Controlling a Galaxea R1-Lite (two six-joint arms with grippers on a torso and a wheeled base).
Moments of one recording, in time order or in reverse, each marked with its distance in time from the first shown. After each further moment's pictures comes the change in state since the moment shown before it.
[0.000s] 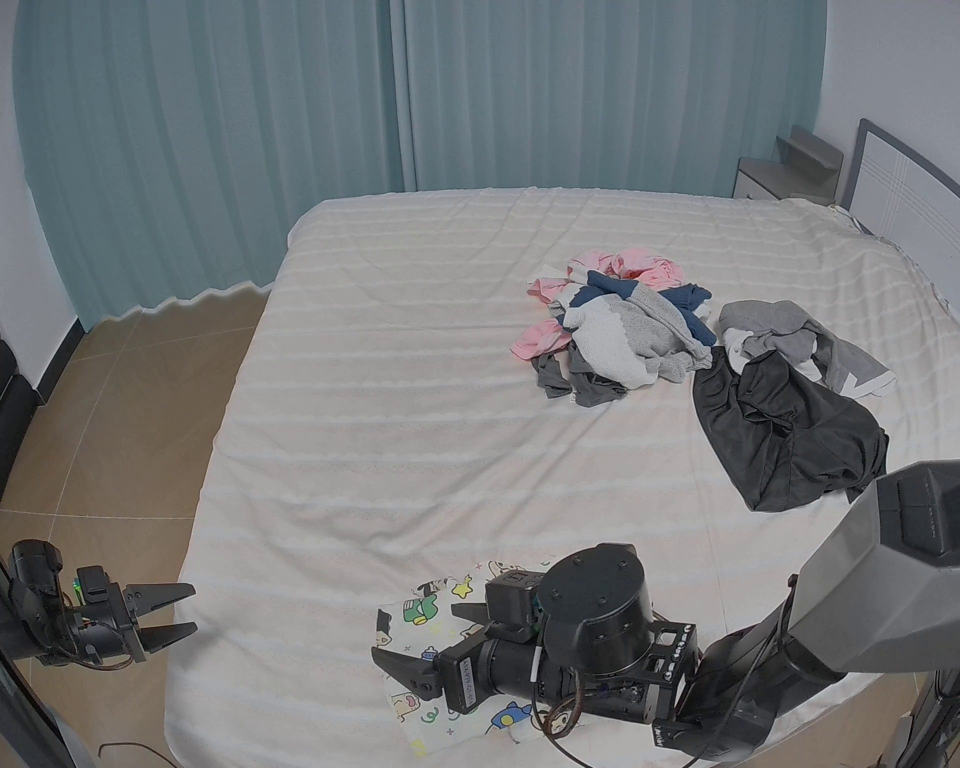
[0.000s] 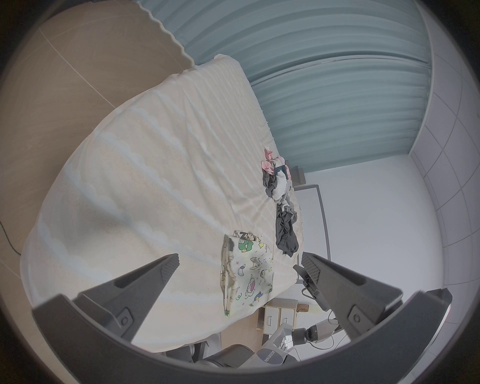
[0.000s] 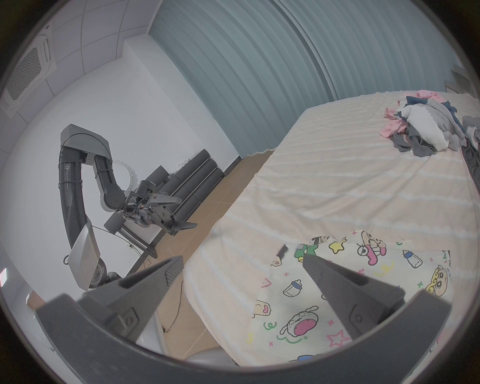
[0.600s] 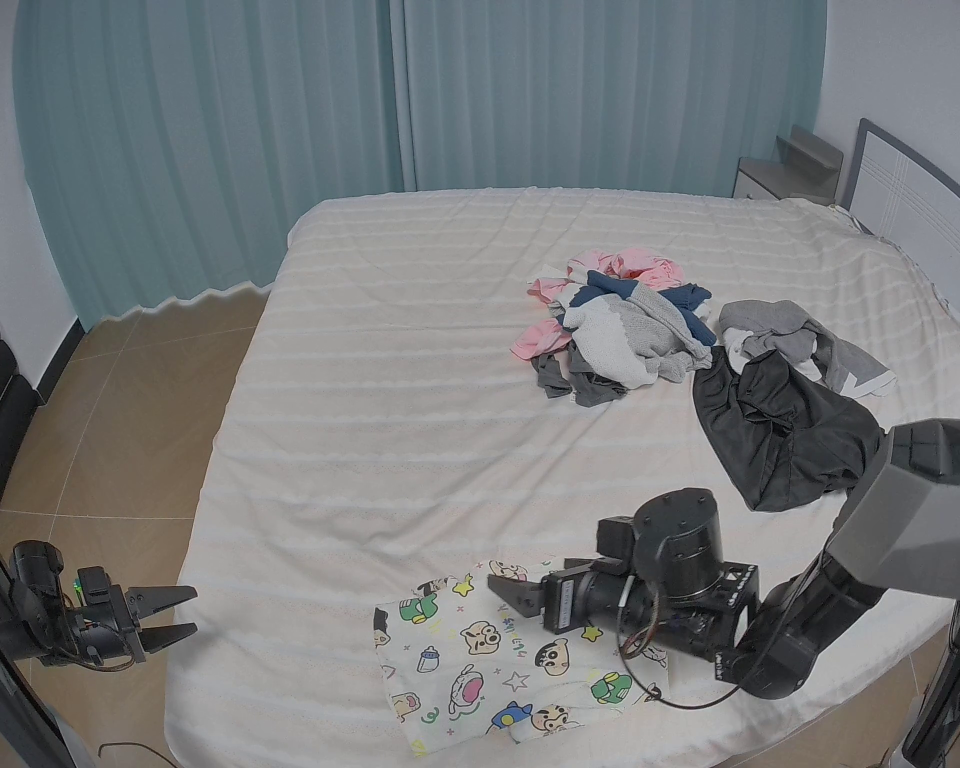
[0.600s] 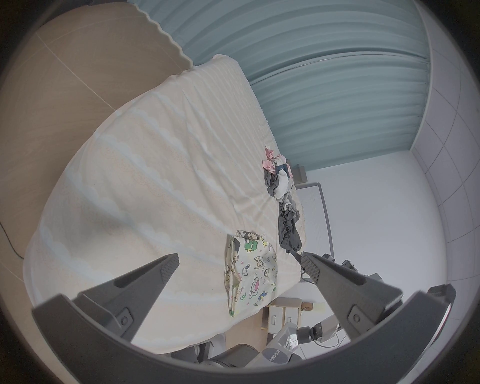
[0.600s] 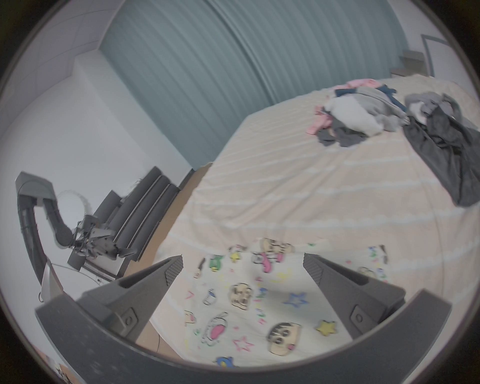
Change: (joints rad) left arm -0.002 0.004 0.002 -0.001 0.012 0.021; right arm -0.224 -0.031 0.089 0.006 -0.064 0.067
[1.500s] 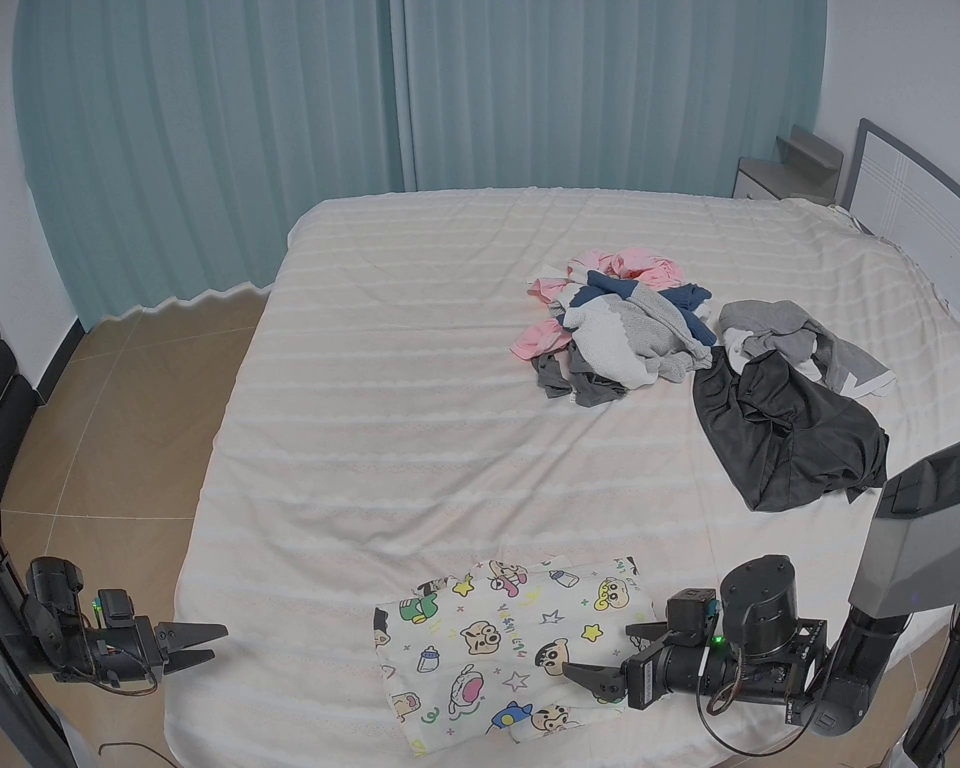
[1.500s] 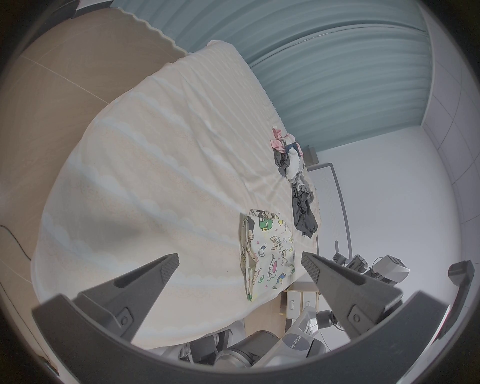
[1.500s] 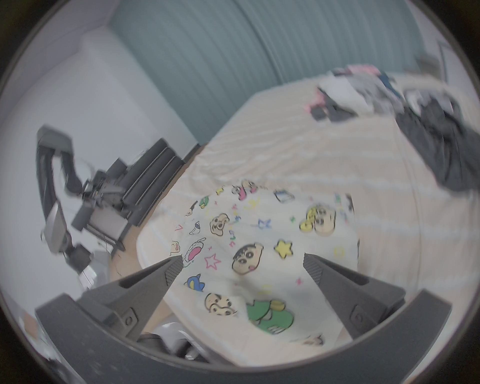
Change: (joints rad) left arm -0.085 0.023 0.091 -0.047 0.120 0.115; right arm -0.089 -0.003 0.427 -0.290 0.142 -0.122
